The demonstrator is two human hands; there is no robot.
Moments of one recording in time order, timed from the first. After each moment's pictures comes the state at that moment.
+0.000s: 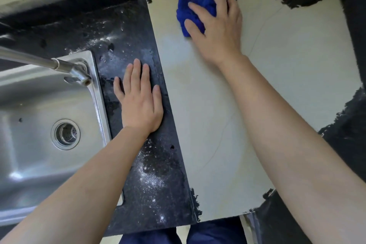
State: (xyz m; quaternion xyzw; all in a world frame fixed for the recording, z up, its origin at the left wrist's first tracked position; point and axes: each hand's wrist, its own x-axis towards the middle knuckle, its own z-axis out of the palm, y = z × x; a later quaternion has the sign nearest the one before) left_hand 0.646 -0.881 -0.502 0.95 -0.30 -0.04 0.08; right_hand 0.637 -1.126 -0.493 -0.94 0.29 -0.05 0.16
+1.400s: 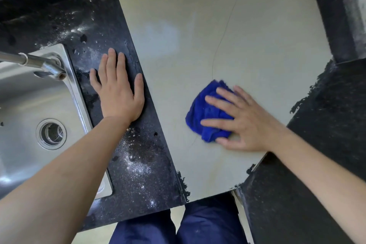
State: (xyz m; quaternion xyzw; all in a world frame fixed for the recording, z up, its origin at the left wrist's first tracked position) left_hand 0.646 -0.881 -0.500 0.95 -0.30 -0.05 0.08; right_hand 0.387 -1.093 -0.492 -0.98 -0.07 0.02 0.19
